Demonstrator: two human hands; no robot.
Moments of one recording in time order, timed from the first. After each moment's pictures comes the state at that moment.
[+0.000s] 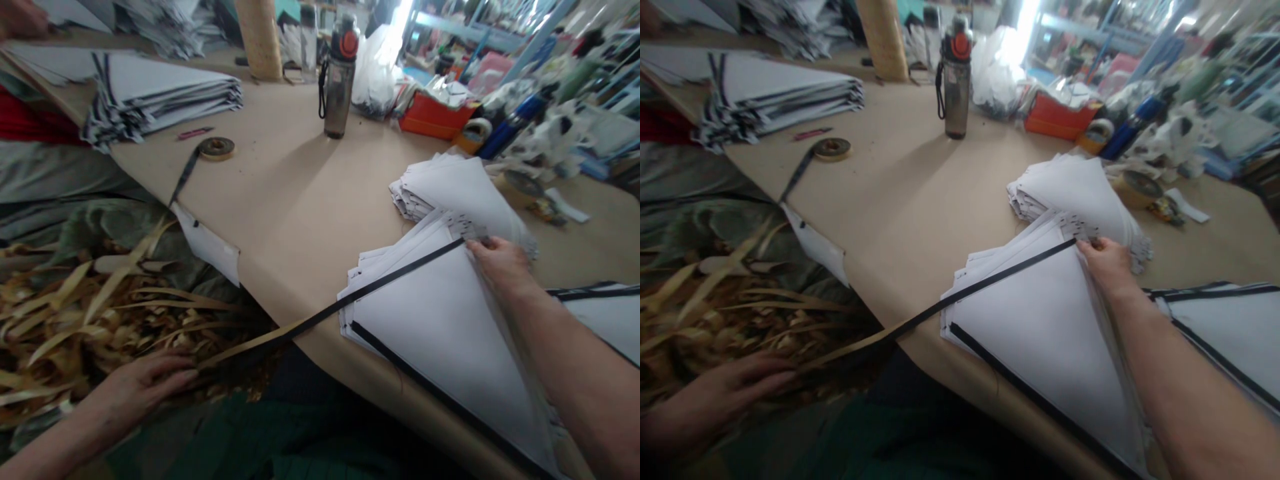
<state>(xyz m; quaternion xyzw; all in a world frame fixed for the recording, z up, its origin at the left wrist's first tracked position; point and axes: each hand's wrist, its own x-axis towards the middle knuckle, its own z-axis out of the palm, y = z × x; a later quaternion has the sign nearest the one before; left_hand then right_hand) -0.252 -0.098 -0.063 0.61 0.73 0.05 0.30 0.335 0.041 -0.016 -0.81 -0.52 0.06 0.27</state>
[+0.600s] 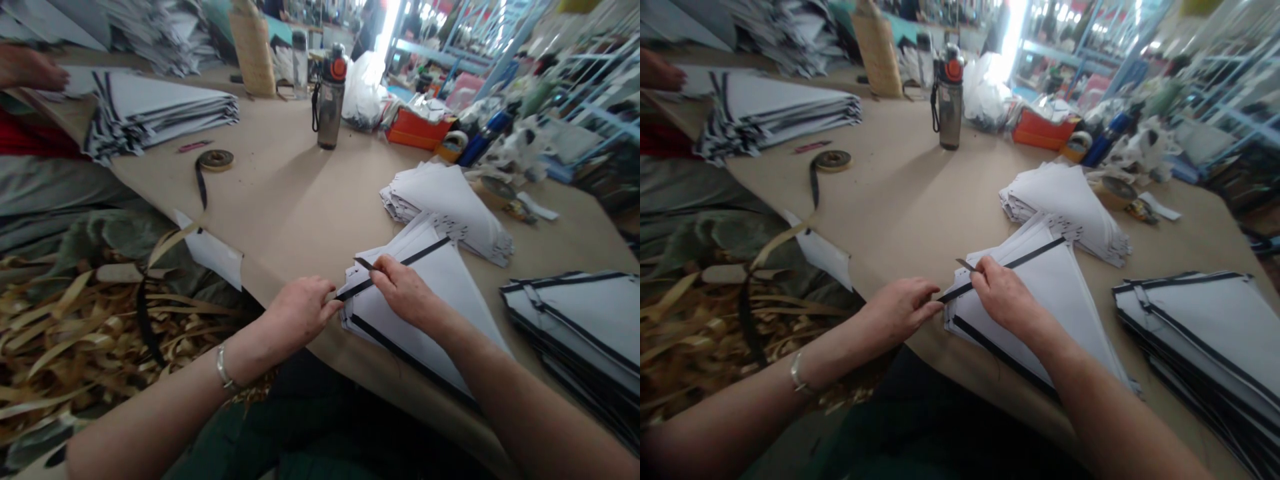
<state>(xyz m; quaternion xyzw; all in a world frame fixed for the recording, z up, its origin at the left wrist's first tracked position) -0.054 -0.021 0.002 0.84 0.48 0.07 0.25 0.152 -0.019 0.014 -0.64 -0.72 0.21 0.14</state>
